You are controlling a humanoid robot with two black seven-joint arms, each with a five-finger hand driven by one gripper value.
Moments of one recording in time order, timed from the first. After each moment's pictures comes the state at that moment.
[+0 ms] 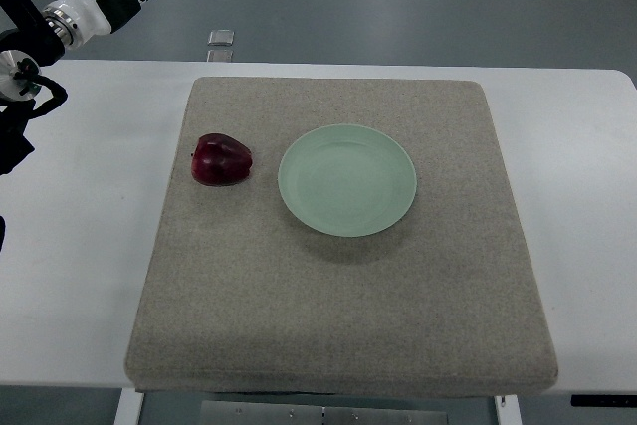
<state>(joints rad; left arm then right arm) -1.14 0.31 -0.64 -0.19 0.00 -0.54 -0.05 0.00 0.00 -0.12 0.12 -0.02 0.10 0.01</state>
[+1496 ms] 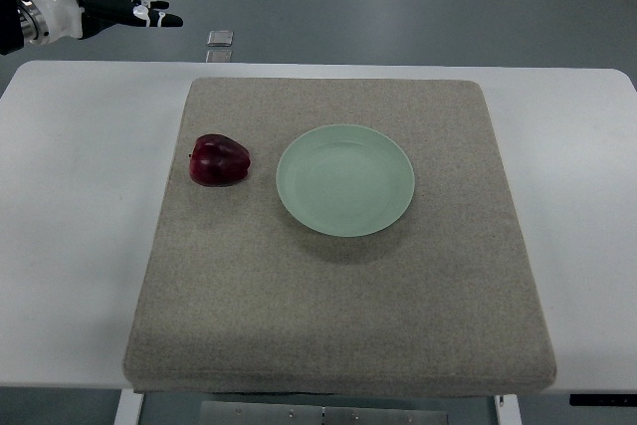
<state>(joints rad) -1.06 0.56 -0.66 -0.58 0.75 -0.59 -0.16 0.00 0.00 -0.12 0.12 -0.02 0.10 0.01</state>
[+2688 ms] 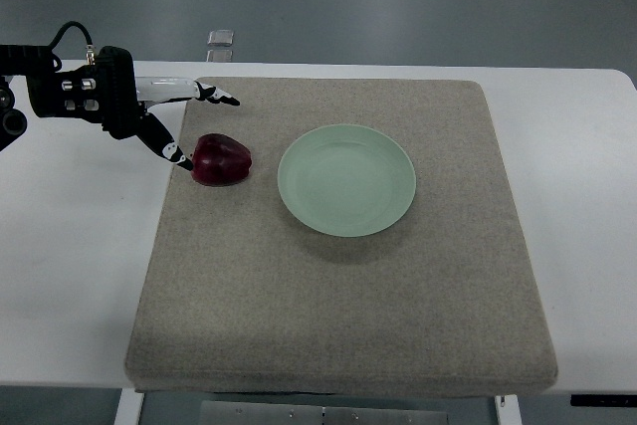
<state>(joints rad) -0.93 0.70 -0.57 -1.09 1.54 -0.49 -0.30 0.00 0.00 -0.12 0.12 -0.02 0.10 0.01</state>
